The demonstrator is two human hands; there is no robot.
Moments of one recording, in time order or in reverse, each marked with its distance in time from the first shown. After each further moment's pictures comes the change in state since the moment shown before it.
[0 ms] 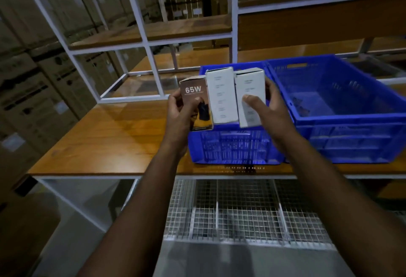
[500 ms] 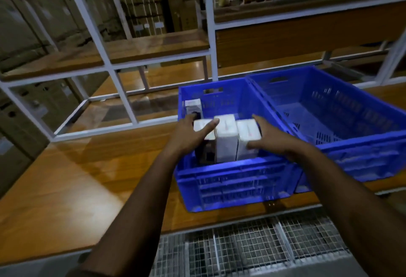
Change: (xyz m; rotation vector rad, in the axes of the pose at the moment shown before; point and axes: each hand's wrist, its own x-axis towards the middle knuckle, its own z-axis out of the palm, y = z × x) left_hand 0.156 -0.037 0.015 0.796 -0.366 -0.008; right_hand 0.105 0.046 -0.008 -0.542 -0.247 0.335
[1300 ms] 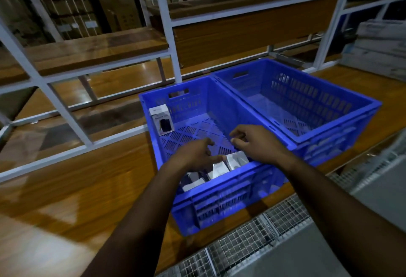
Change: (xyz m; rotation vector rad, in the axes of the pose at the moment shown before) left_hand 0.054 -0.013 0.048 0.414 -0.657 0.182; right_hand 0.007 0.007 0.029 -0.390 0.319 0.016
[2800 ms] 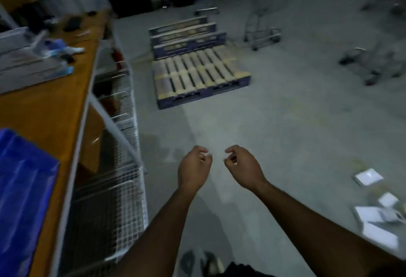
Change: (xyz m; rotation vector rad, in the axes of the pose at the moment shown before) left_hand -0.113 0.396 0.405 -0.121 -0.343 0.982; right_hand -0.537 0.174 0.010 0.258 1.065 1.399
